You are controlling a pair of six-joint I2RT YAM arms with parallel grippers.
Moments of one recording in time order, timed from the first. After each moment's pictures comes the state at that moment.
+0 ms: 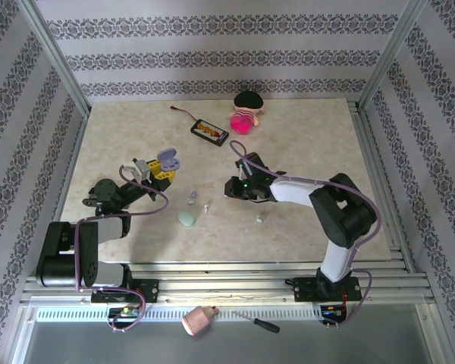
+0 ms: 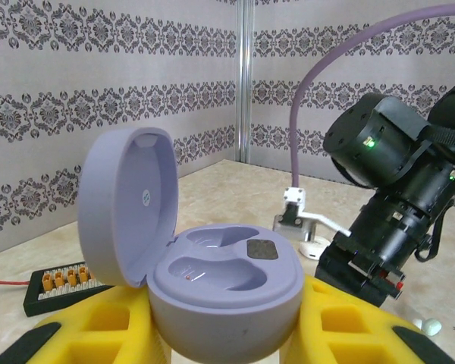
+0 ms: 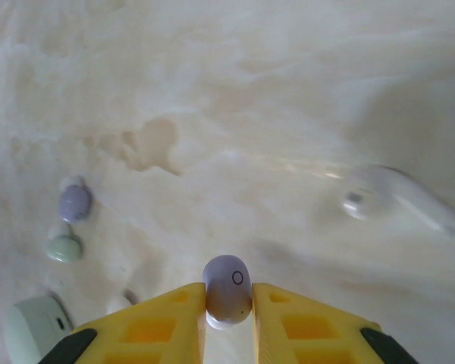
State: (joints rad) left arm 0.07 1.37 0.31 1.25 0.95 -0.13; right arm 0.60 1.78 0.96 -0.11 -0.28 0.68
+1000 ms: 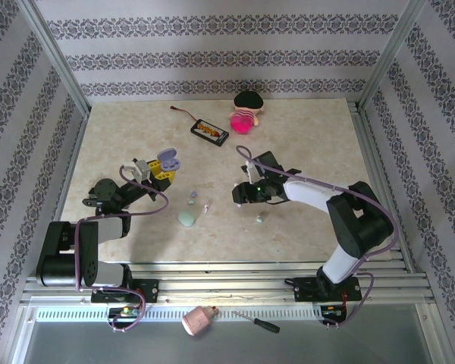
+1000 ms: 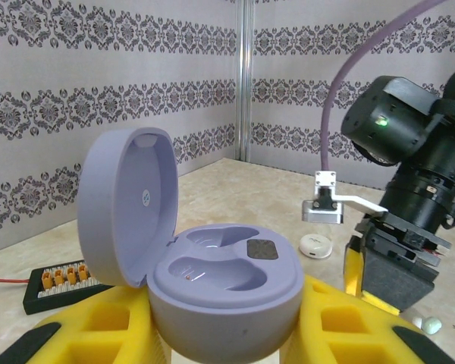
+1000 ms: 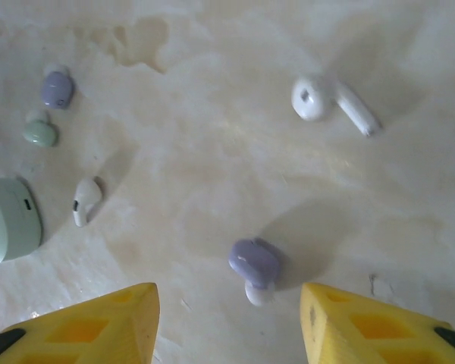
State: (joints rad) left arm 0.07 1.38 0.31 1.25 0.95 -0.12; right arm 0.51 1.69 0.95 -0.31 -0.42 0.36
